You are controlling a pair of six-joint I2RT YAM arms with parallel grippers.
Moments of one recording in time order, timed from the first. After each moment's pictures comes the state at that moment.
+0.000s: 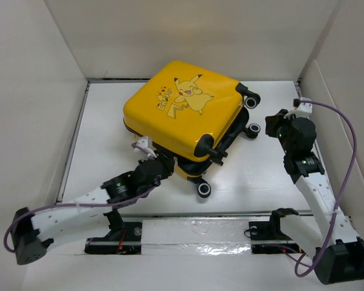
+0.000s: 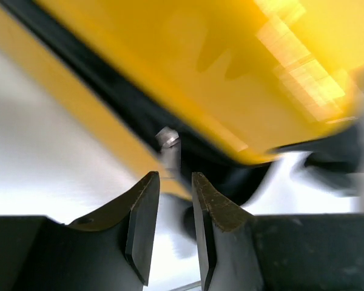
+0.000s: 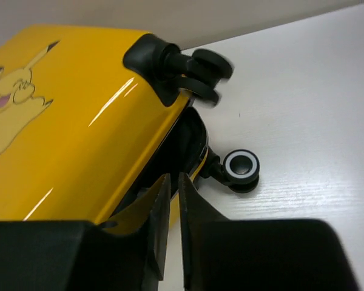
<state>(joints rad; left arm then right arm) -1.03 0.93 0.59 -0.26 -0.58 -0.99 0.14 0.90 0.79 -0.04 0.07 0.32</state>
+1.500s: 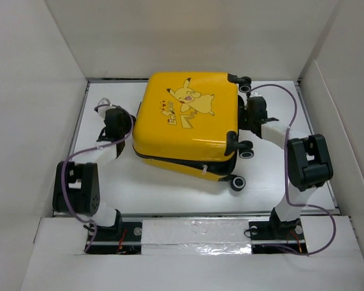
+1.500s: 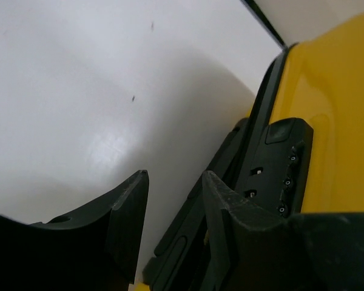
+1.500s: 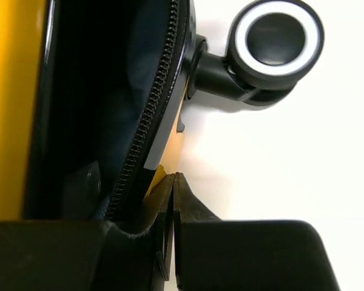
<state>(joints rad) -0.07 1.56 0.85 0.23 -0.09 -0.78 0.22 1.74 1.06 0.01 0.05 0.29</state>
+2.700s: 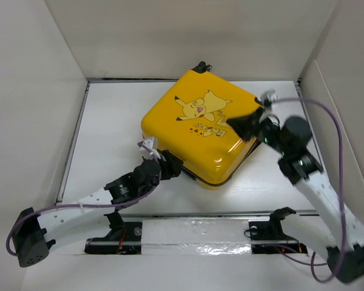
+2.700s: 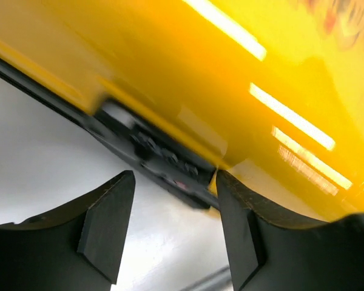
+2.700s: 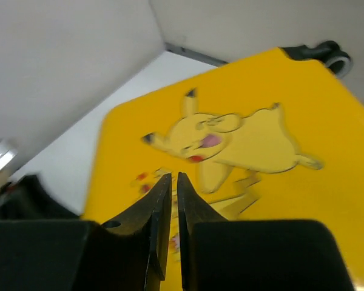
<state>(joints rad) -1.01 0.88 0.50 -0.06 -0.48 -0.85 0.32 1.07 1.05 0.00 -0.45 0.23</state>
